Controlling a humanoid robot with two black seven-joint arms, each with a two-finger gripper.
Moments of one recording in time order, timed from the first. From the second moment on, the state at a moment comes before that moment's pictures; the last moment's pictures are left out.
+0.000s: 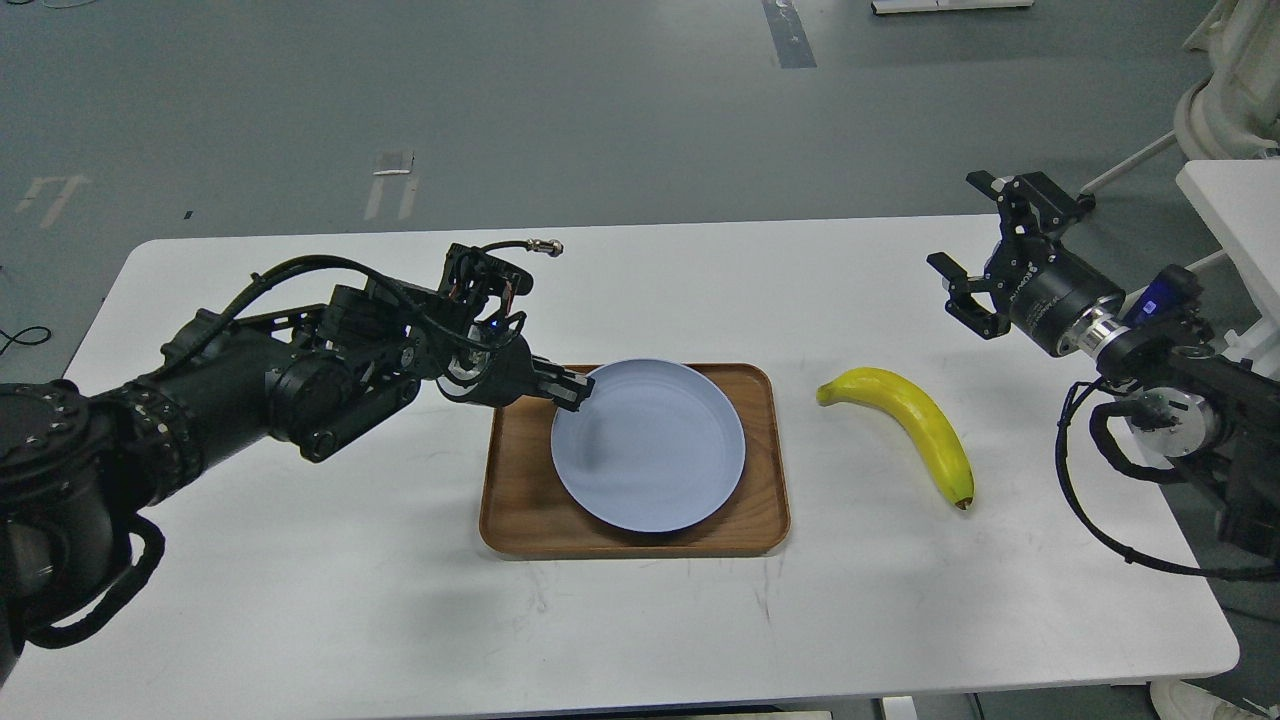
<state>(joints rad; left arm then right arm) -1.10 0.11 -0.01 -0.58 1.58 -0.44 -0.42 0.80 -0.53 0.27 0.64 -0.08 0.49 0.49</state>
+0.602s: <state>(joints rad) -1.12 0.14 -0.04 -0.59 1.17 -0.43 -0.44 0.80 -0.53 0.27 0.64 -0.08 0.49 0.49</state>
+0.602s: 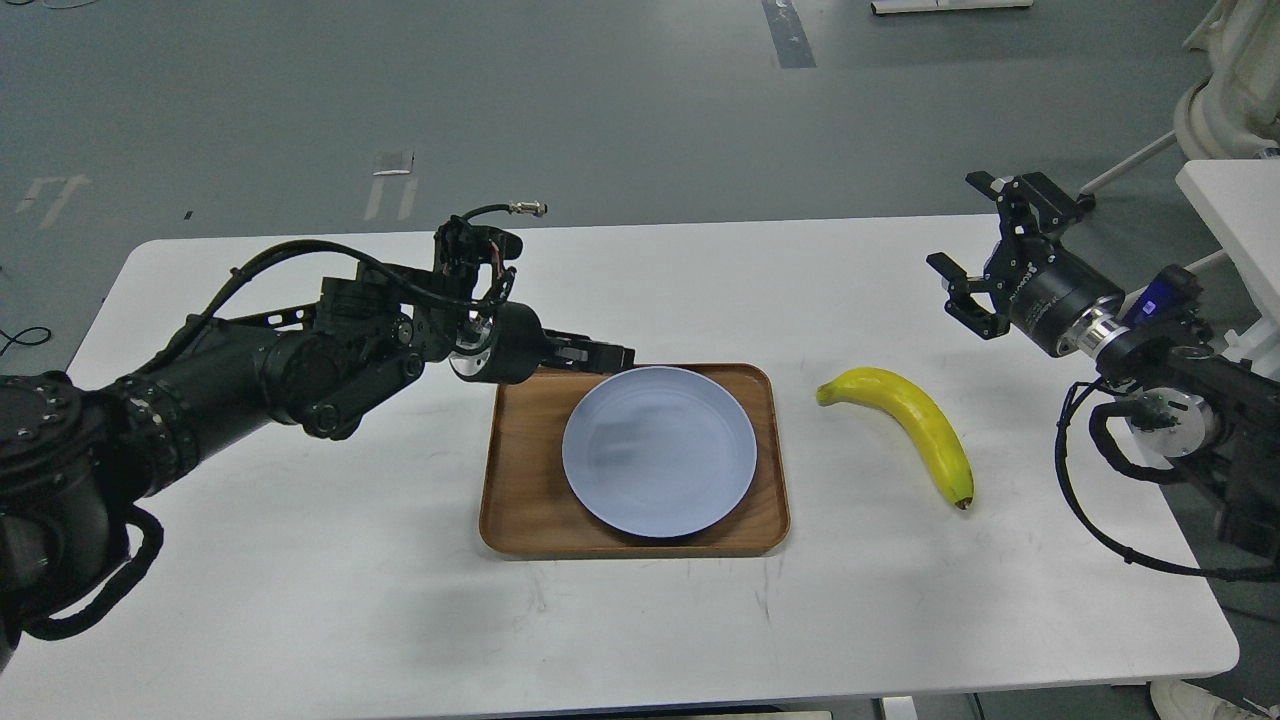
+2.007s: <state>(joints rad) -0.69 0.48 -0.56 -0.63 0.23 -0.49 -0.49 1.26 -0.62 -0.33 0.78 -1.25 0.49 0.49</state>
